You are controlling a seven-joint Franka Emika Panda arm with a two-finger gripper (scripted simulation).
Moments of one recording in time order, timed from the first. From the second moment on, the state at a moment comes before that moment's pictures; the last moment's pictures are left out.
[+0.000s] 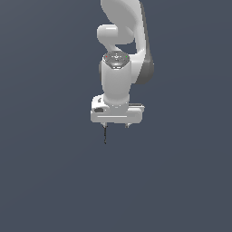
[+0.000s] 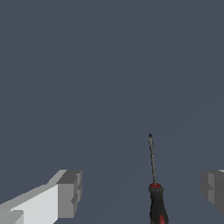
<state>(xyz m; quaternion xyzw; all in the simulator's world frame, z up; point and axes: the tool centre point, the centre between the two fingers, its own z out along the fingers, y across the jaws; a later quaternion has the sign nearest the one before) 0.015 0.001 0.178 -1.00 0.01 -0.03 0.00</state>
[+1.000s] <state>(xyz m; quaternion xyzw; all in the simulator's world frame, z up) 0.019 -0.024 0.188 -1.00 0.01 -0.04 -0.01</state>
